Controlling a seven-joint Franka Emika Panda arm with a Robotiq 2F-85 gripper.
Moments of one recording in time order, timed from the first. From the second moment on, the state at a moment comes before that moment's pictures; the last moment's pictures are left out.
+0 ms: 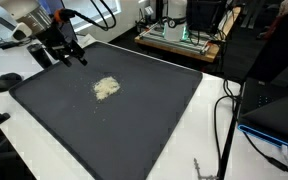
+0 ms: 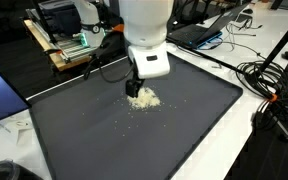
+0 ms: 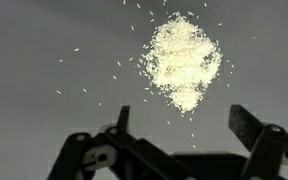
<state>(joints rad) -0.24 0.77 0.01 -1.24 0.08 1.77 -0.57</state>
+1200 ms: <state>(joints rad) 0.01 0.97 -0.06 -0.93 -0.12 1.59 -0.06</state>
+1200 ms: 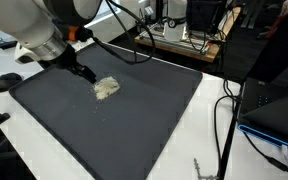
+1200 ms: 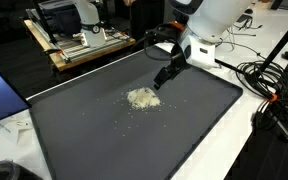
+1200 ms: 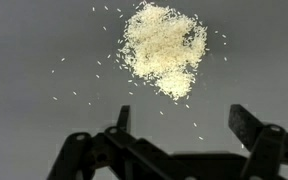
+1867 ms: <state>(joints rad) 0.04 0.92 -0.09 -1.08 -0.13 1.80 0.07</state>
